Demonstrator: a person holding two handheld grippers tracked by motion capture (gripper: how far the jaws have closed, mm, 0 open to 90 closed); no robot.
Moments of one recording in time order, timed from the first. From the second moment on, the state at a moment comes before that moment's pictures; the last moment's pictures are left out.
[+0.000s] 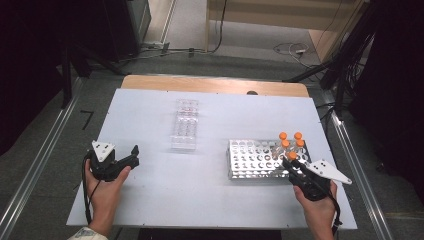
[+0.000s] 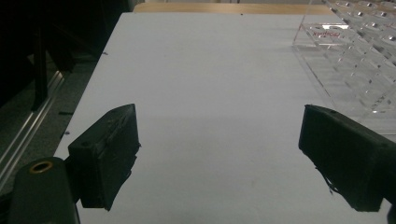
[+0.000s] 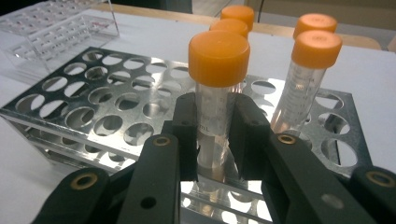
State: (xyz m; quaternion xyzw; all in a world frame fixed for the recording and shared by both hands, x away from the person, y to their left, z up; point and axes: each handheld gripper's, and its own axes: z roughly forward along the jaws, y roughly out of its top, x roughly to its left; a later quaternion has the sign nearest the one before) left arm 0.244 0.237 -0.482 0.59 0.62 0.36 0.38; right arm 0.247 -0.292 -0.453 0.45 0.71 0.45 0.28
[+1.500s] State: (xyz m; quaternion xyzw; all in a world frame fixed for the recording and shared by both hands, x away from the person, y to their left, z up) left arm 0.251 0.205 -0.459 0.61 0.57 0.32 0.44; right arm 0.256 -0.213 -0.406 0.36 0.73 0.53 0.23
